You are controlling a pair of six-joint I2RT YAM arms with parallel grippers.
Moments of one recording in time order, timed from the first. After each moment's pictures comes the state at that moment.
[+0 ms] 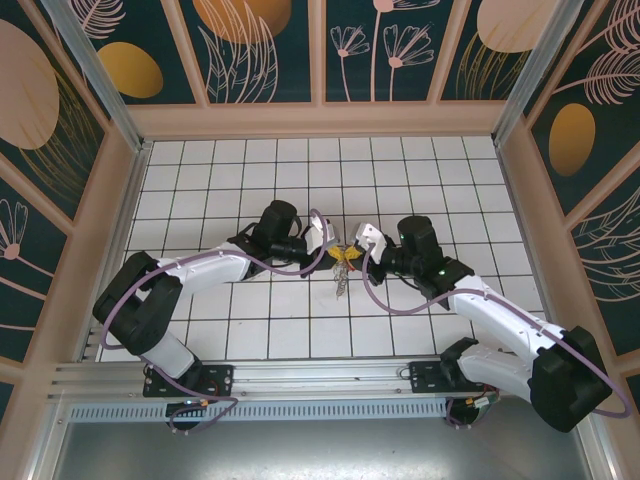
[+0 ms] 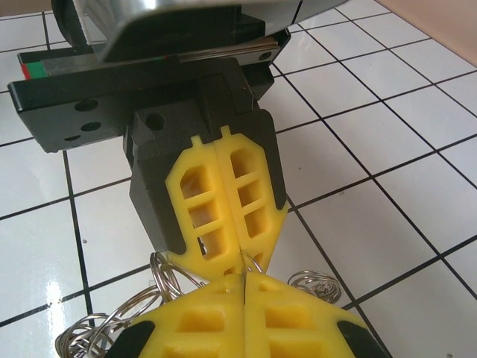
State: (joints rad) left arm -0.69 1.61 0.87 0.15 0.73 0.27; right arm 0.59 1.06 0.59 -0.06 -0.50 -0.36
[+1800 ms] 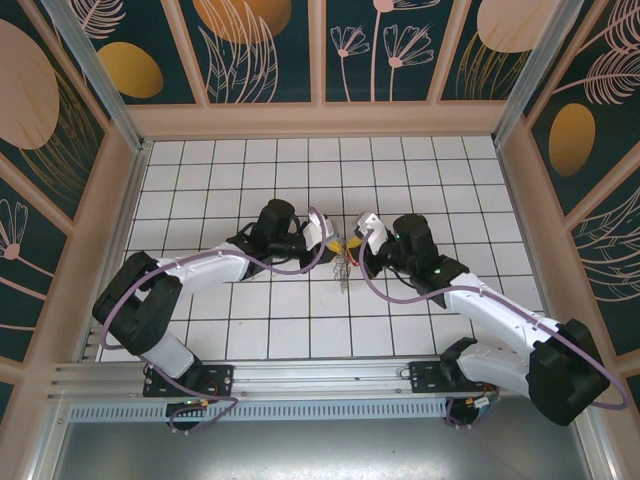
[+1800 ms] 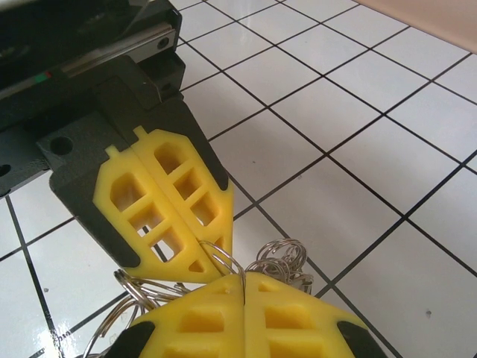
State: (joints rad) left arm -0.69 1.60 0.85 0.21 0.64 0.27; right arm 0.62 1.10 0.60 0.00 -0.32 -0.16
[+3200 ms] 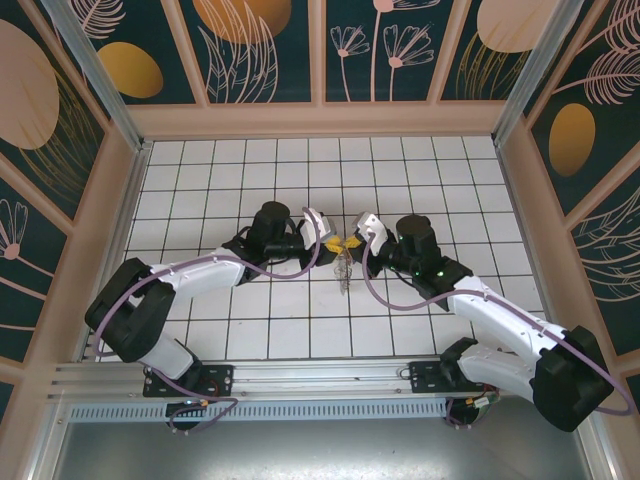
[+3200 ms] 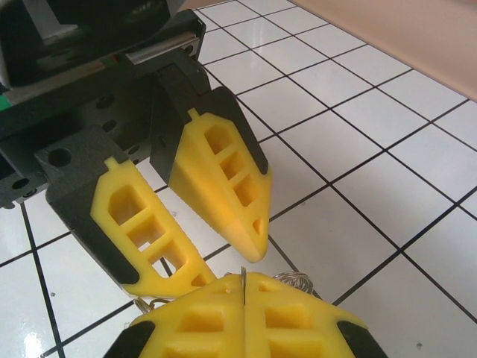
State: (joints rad) left arm -0.69 1.55 0.81 0.31 0.61 0.22; right arm 0.63 1.06 0.60 0.02 -0.35 -0.21
